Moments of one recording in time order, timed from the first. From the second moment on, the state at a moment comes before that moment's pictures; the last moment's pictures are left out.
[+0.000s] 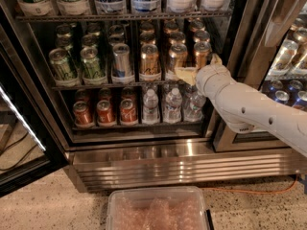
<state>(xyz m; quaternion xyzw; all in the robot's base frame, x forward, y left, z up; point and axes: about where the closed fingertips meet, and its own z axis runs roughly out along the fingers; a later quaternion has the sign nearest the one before) 0.720 -0.172 0.846 -0.15 0.74 -0.03 0.66</state>
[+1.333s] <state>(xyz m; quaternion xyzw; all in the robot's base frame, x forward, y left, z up) 0.749 -0.194 0.837 -0.12 0.73 -0.08 0.67</state>
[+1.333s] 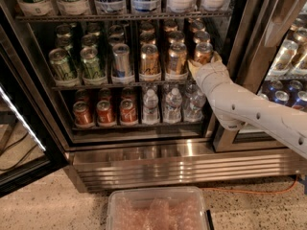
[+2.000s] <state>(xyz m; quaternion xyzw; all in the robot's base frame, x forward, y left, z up) 0.752 -0.196 0.832 -0.11 0.74 -0.09 0.66</state>
